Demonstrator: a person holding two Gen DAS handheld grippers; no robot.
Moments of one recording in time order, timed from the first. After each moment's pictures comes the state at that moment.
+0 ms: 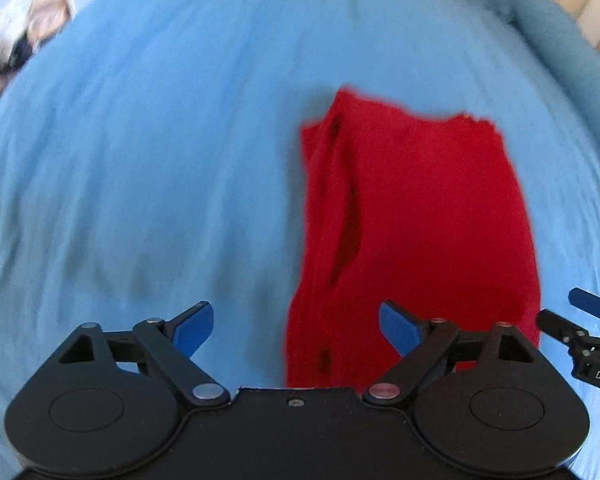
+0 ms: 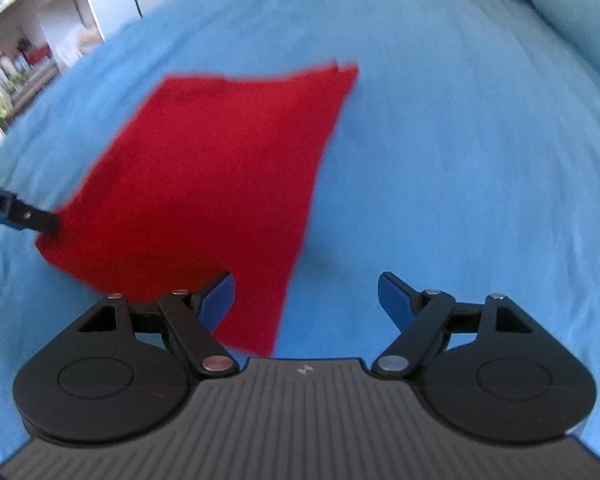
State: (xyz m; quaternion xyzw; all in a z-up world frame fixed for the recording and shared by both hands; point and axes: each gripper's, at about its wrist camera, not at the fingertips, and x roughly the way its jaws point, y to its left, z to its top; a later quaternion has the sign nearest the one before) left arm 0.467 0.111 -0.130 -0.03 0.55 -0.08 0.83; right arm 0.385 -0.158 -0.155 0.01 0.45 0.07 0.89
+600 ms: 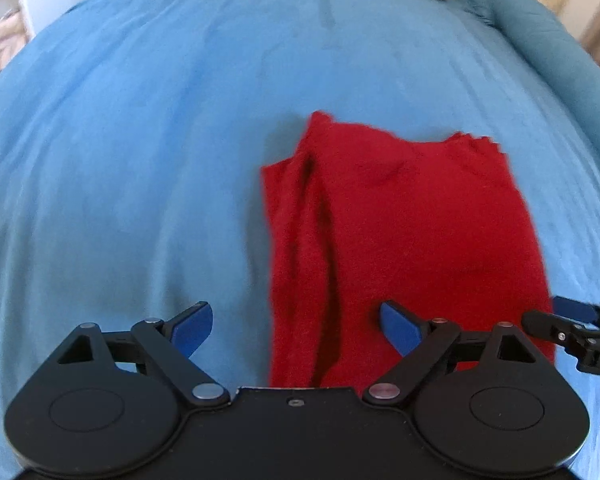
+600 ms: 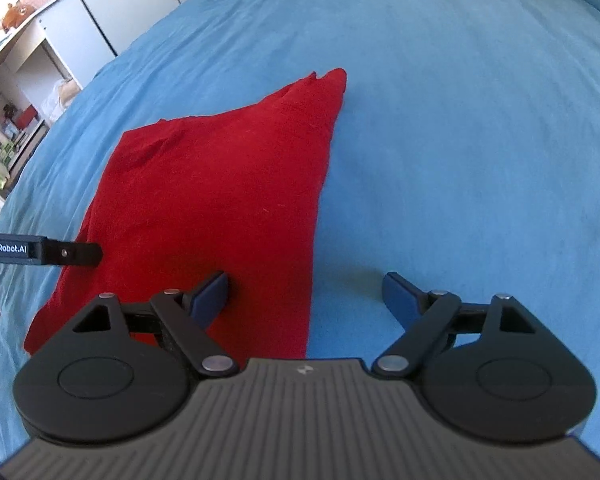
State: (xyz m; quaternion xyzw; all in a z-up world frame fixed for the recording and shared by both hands) left arm 0.510 0.094 -0.162 -0.03 0.52 -0.12 0.84; right arm 0.453 -0.176 -0.184 0.11 0.46 0.07 0.88
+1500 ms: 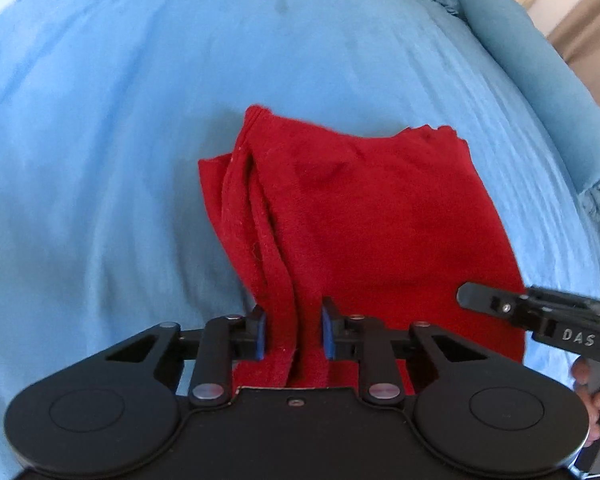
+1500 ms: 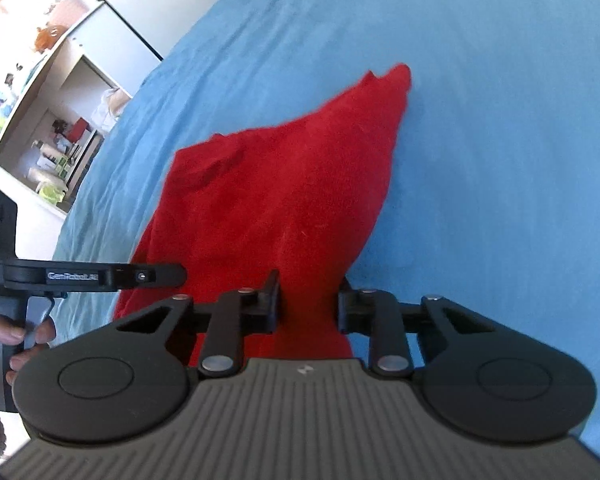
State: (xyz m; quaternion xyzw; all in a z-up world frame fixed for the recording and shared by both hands) left arm 0.528 0.072 -0.150 -0.05 0.55 -0.18 0.82; right arm 0.483 -0.171 -0.174 0.18 0.47 0.15 0.85
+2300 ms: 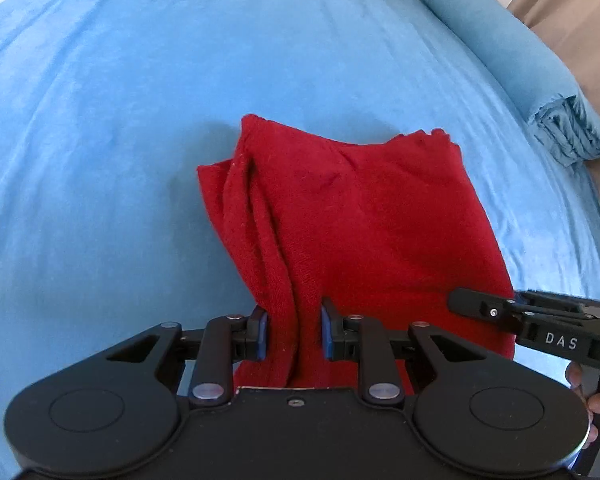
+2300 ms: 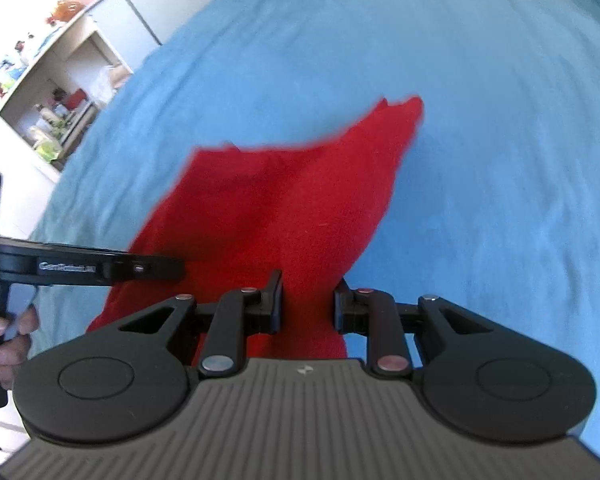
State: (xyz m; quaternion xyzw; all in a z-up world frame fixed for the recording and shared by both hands) left arm 0.373 -0.009 -0.151 -0.05 0.54 -0.19 0.82; right arm 0.313 -0.253 -0.148 0.14 0.48 0.12 0.86
